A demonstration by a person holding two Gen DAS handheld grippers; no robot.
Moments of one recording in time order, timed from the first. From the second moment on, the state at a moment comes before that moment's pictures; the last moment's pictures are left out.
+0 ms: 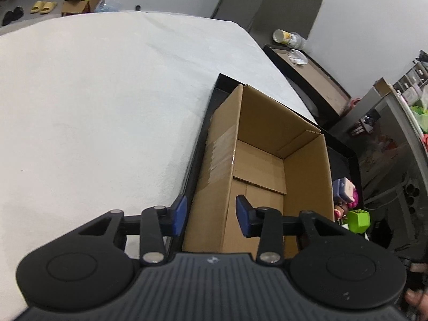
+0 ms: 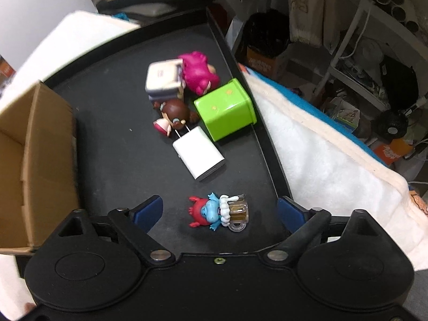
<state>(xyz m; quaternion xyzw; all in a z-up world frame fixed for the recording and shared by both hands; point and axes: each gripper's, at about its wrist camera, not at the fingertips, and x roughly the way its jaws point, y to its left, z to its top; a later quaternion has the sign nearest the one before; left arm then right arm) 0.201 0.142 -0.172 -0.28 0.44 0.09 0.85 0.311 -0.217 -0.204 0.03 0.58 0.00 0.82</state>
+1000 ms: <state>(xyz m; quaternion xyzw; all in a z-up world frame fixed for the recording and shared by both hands) 0.205 0.151 -0.187 -0.30 0.43 0.05 0.85 0.318 -0.201 -0.206 0.04 0.59 0.00 0.81</state>
